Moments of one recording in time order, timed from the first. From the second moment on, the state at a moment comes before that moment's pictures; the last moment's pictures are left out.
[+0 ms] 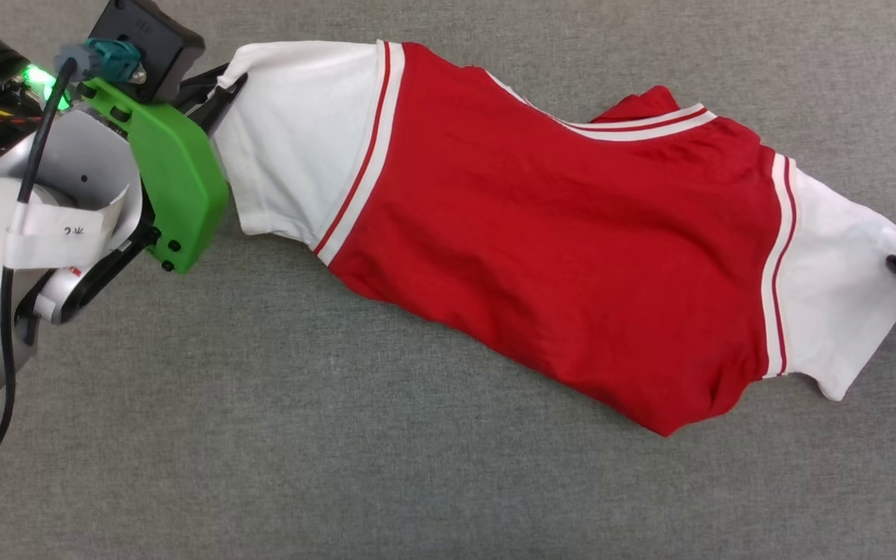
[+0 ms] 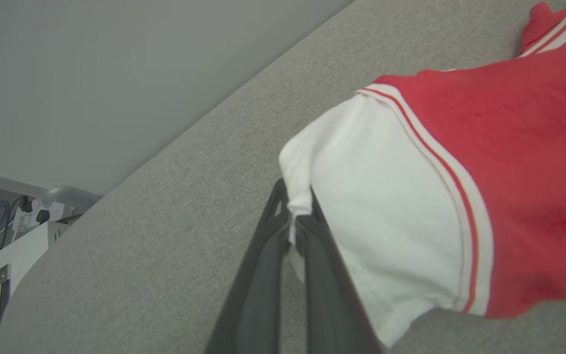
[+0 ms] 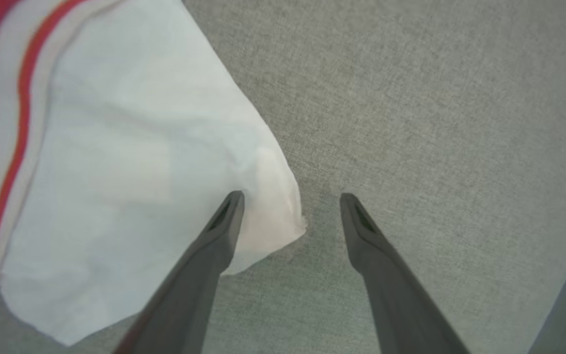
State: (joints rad) left arm -1.12 0.91 -1.04 -0.04 -0.85 0.10 0.34; right arm -0.49 -0.89 0.39 0.04 0.69 0.13 0.68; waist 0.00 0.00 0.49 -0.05
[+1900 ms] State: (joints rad) left arm -1.35 0.86 -0.85 -0.14 -0.69 0.20 0.00; right arm -0.74 -0.68 0.02 -0.16 0.50 0.13 0.25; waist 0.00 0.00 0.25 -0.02
